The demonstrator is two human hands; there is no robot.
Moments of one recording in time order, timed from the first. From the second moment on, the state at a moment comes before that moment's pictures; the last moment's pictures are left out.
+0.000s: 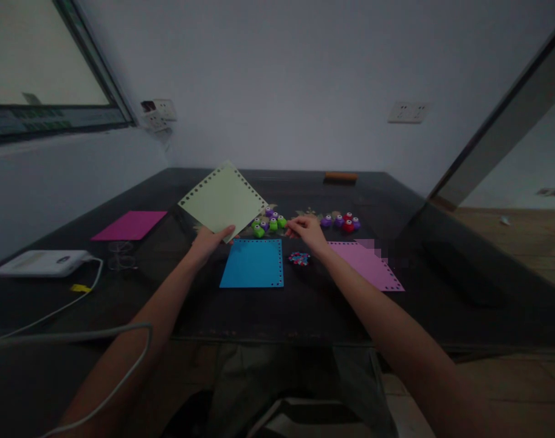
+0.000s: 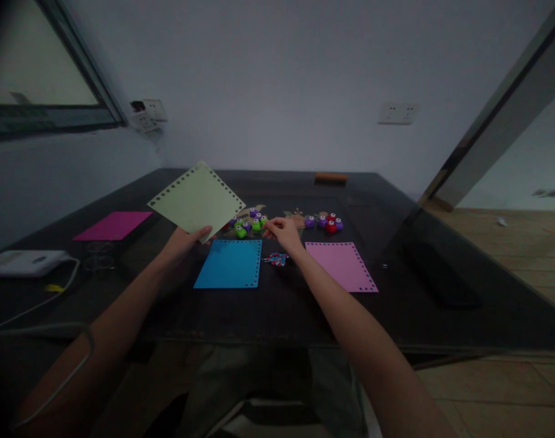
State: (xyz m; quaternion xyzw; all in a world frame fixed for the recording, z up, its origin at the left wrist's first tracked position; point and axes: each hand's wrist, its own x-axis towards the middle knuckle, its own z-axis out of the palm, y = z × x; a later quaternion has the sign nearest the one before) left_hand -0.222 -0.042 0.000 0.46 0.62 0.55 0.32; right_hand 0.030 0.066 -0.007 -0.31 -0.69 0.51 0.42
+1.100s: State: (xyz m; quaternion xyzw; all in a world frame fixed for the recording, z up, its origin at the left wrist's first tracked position) left_hand -0.225 -0.039 -0.004 0.52 0.59 0.53 0.30; right_hand -0.061 0.050 -0.012 -0.45 -0.87 0.06 0.19
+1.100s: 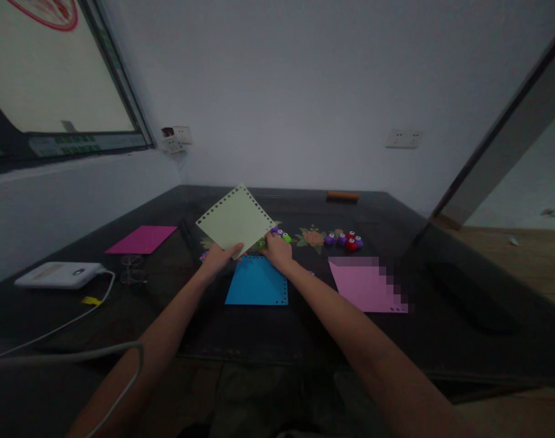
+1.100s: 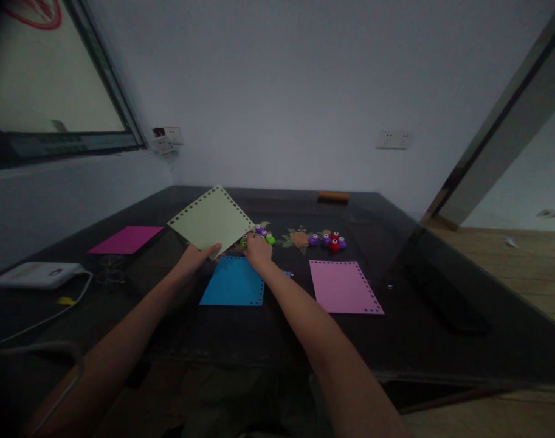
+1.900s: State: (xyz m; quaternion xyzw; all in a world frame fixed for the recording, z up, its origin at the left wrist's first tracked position) left_hand -0.154 -0.038 0.018 0.52 0.53 0.56 0.37; right_hand 0.043 0.026 0.016 -0.36 -0.69 0.53 0.33
